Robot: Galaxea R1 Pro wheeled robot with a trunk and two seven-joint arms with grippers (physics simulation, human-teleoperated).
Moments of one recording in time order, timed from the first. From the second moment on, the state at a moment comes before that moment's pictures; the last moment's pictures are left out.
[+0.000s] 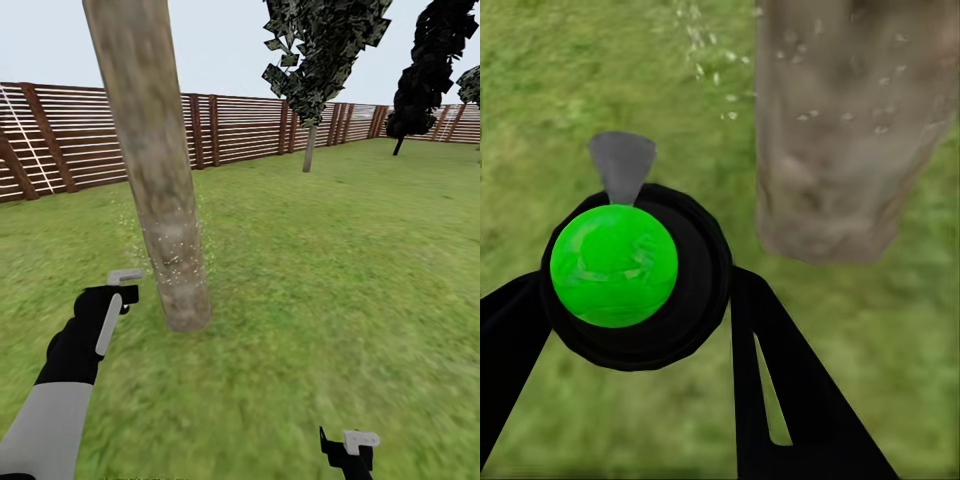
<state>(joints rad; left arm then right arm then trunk) -0.74 0.09 0.07 -1.29 0.11 0.94 0.27 -0.39 -0.03 -0.13 -0.18 0.10 -0.57 -0.08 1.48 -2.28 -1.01</state>
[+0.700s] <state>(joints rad) -0.74 0.09 0.07 -1.29 0.10 0.94 0.28 -0.39 -0.03 -0.13 -0.18 0.10 -0.57 -0.08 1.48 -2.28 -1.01</state>
